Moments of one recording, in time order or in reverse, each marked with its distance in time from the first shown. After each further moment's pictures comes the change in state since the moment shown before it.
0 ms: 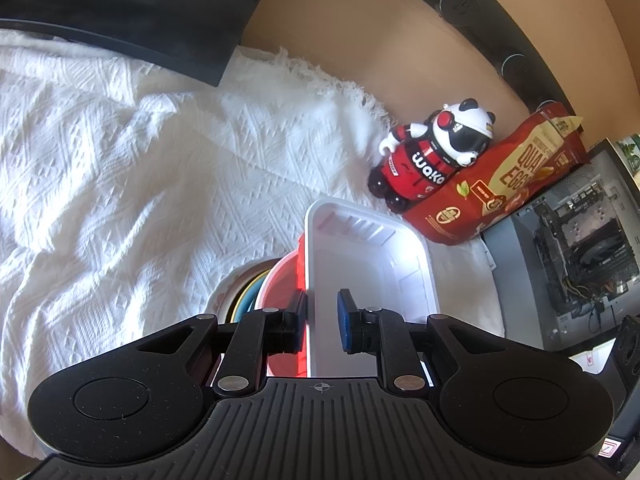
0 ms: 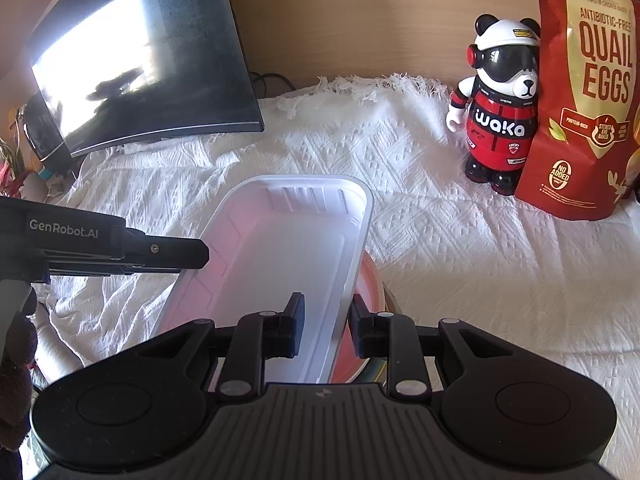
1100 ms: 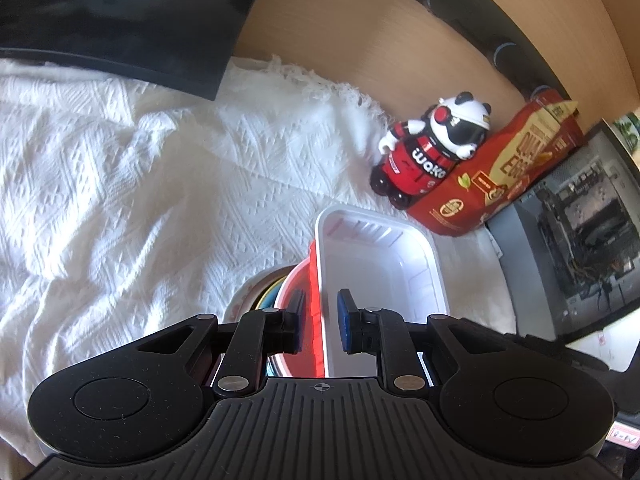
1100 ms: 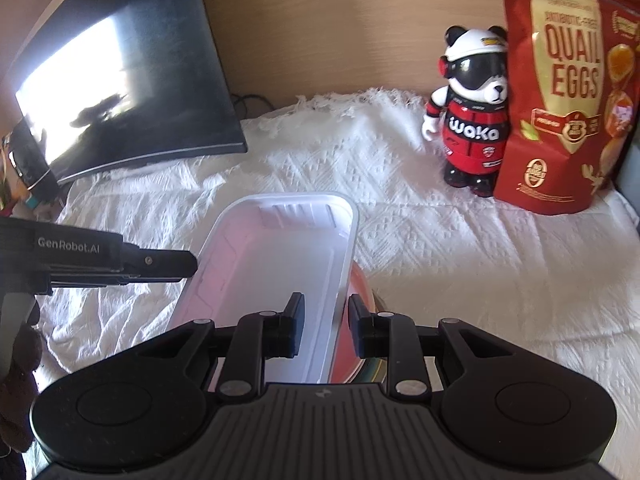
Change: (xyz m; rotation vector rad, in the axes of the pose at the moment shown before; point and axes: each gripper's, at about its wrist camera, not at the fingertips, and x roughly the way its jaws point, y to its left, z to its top) left arm -0.007 0.001 0.006 0.089 0.005 0.012; right arm -0.018 0.005 -0.005 0.076 -0.061 -0.071
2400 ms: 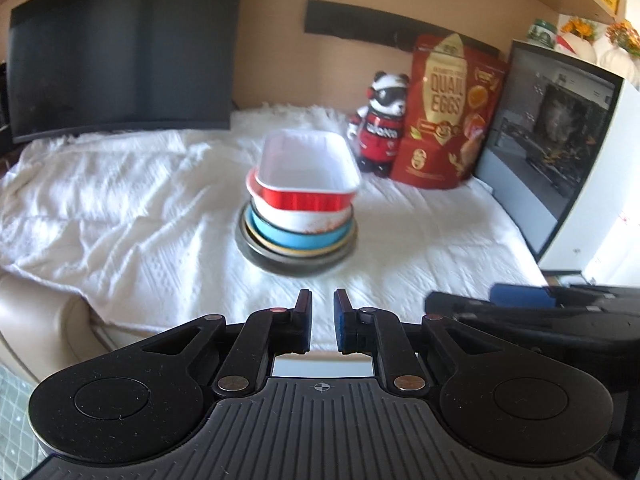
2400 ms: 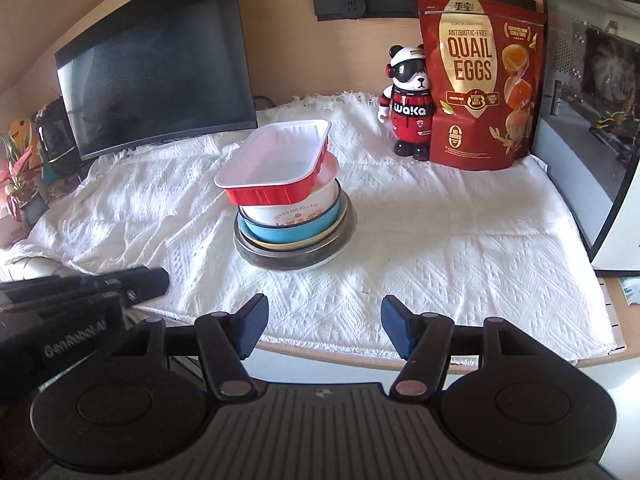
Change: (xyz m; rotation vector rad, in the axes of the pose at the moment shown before) left arm -0.114 -0.137 -0.263 0.242 -0.290 0.267; right arm -0.162 -0.001 -0.189 -0.037 -0.128 -0.035
